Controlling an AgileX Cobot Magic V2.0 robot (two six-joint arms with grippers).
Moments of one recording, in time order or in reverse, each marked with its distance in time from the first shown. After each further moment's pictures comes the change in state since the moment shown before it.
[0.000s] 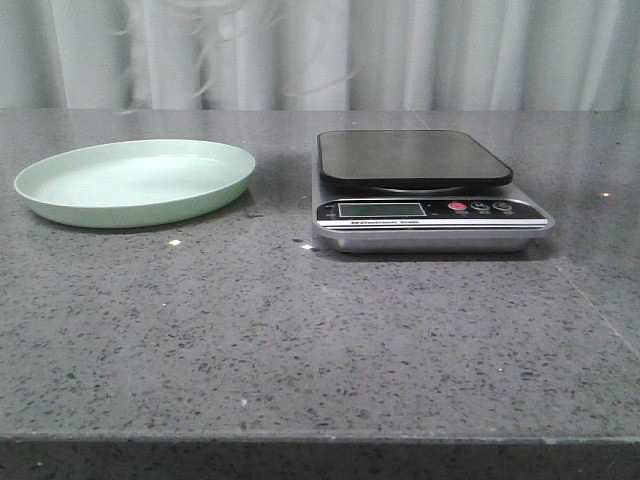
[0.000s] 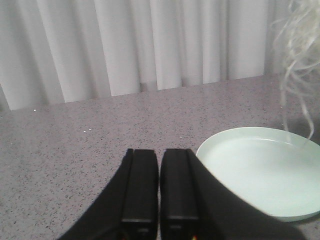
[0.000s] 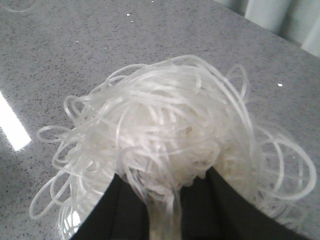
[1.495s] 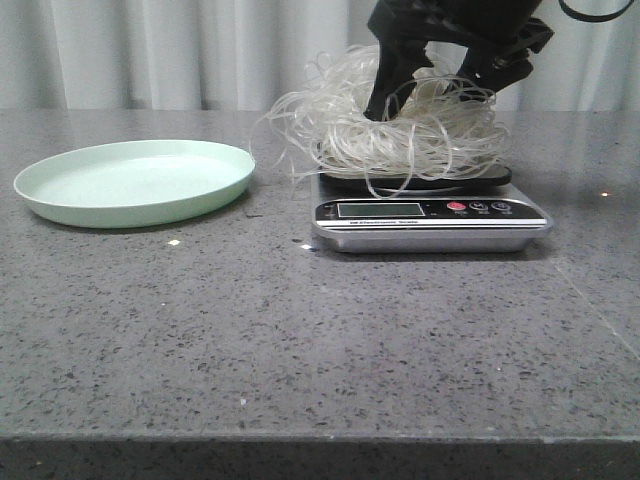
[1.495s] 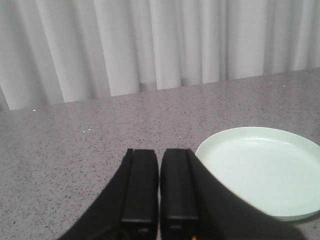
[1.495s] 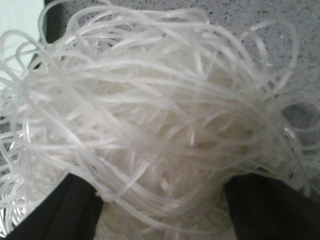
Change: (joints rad) left arm 0.000 0.000 0.000 0.000 0.000 0.000; right arm -0.235 0.007 0.405 -0.068 -0.035 0.002
